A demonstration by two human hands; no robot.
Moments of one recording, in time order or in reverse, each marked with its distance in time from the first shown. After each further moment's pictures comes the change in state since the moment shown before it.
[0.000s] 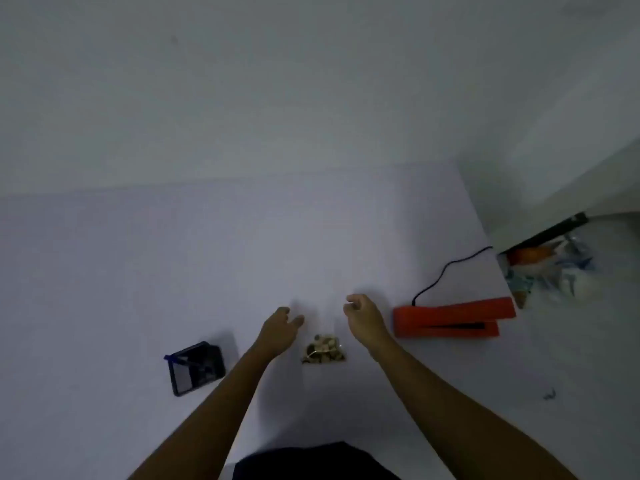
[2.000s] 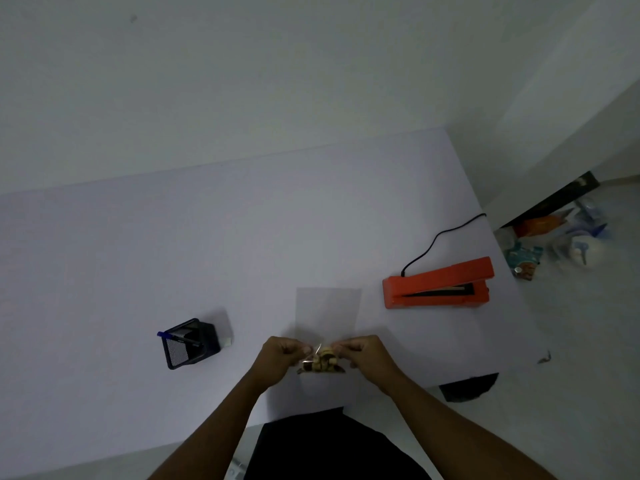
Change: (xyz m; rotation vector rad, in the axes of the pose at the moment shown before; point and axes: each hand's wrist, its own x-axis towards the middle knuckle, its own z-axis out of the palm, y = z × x) left_hand -0.052 -0.067 0.056 -0.164 -0.158 0.214; right_hand -0.060 0.118 -0.012 0.204 -0.274 -0.051
